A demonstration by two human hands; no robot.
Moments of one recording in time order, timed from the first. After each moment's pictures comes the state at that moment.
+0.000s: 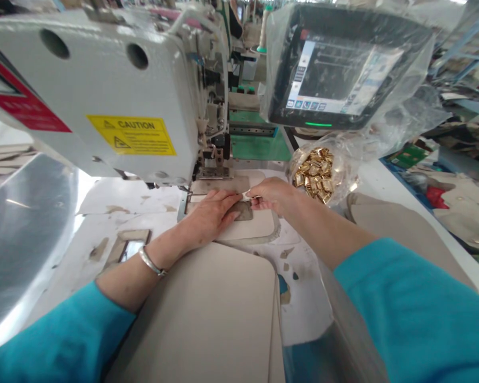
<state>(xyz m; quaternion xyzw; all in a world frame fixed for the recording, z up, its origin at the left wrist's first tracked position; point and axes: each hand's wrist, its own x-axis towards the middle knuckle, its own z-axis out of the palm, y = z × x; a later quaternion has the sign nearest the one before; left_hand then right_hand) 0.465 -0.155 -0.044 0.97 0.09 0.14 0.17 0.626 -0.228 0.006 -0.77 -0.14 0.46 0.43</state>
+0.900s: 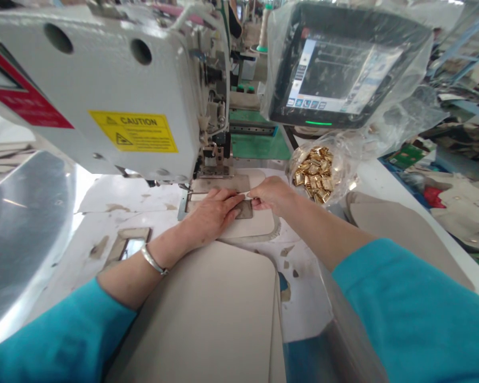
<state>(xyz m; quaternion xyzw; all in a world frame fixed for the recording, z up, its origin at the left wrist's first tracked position) 0.465 -0.161 -0.039 0.98 0.10 0.12 0.12 0.616 -0.227 0.006 -0.83 -0.15 0.38 0.39</state>
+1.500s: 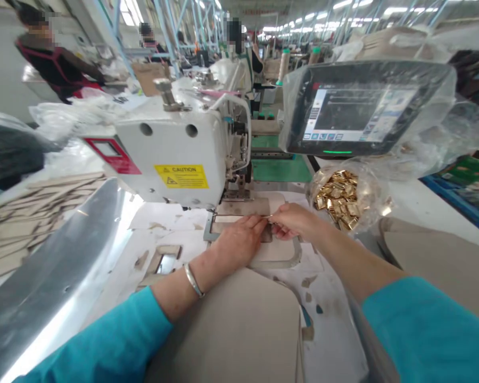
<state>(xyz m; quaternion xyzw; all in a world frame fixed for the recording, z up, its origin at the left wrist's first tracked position) 0.476 -0.182 -0.037 0.98 0.12 0.12 0.05 0.637 -0.237 0.000 -0.79 -0.22 0.49 0.28</state>
